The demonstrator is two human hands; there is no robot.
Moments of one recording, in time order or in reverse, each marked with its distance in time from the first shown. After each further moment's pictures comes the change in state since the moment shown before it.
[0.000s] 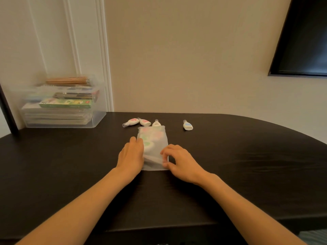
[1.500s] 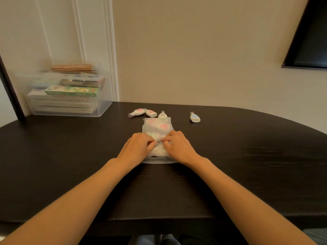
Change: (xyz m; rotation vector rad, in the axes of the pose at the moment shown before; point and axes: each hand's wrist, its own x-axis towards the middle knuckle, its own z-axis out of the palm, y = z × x) left_hand 0.013 -0.024 0.016 -0.243 0.020 0.202; right_hand 0.037 -0.010 0.017 -0.043 0.059 0.192
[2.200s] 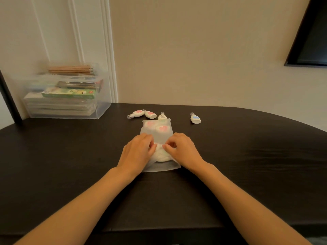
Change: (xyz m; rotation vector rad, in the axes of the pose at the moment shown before) left_hand -0.009 0.011 0.003 0.054 0.176 0.024; right_hand -0.001 0.012 -0.002 0.030 0.123 -0.059
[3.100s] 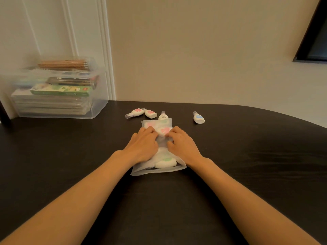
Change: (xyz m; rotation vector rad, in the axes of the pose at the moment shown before) left_hand 0.059 -0.014 0.019 0.122 -0.421 0.017; right_hand 0.040 0.016 0.017 -0.138 -0.058 0.025
